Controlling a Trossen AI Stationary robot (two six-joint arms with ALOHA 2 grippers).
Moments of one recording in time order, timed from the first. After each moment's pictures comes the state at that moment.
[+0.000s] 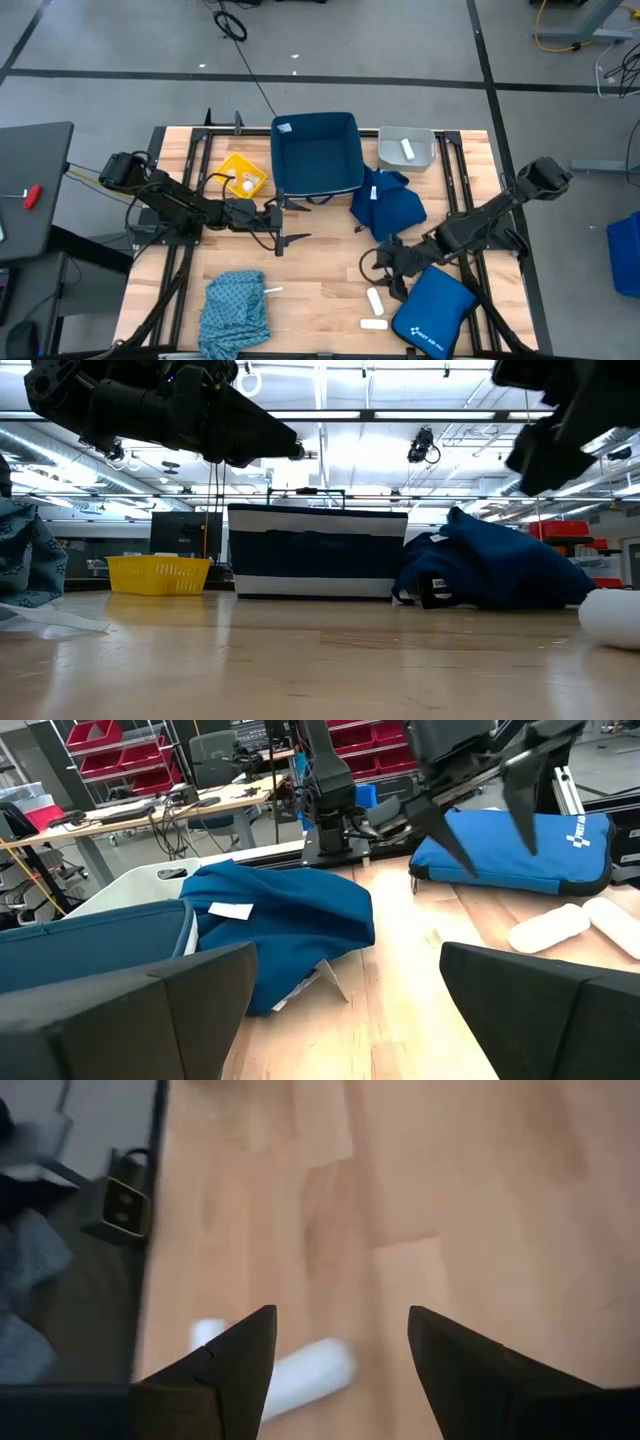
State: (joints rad) left arm -0.19 1.44 0.46 0.89 -0.28 0.18; right arm 0.53 1.34 0.74 -0.22 0.12 0.67
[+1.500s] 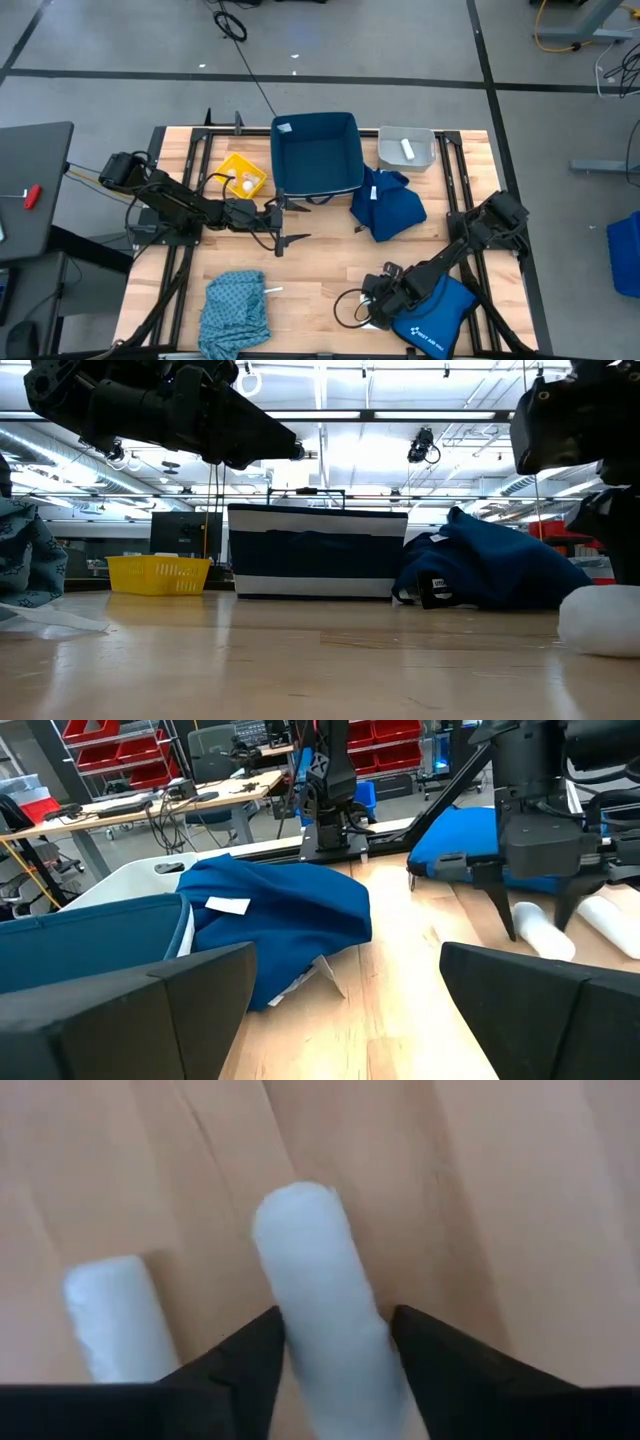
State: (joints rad) left arm -0.20 1.44 0.46 0.88 -0.28 0.17; right arm 0.67 1.86 1.08 -0.54 0.14 0.99
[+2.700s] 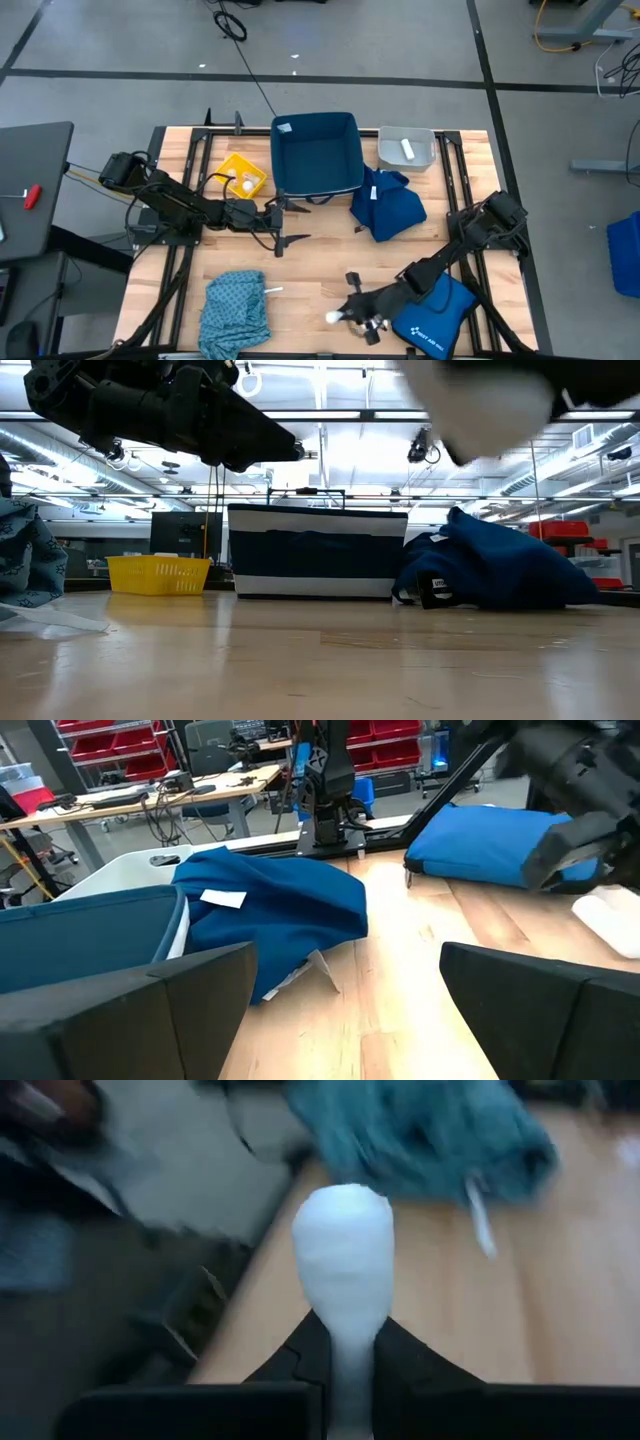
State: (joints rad) left arm -0.20 1.44 0.46 0.87 -0.27 0.15; right arm 0.66 1.86 0.93 0.48 0.28 0.20
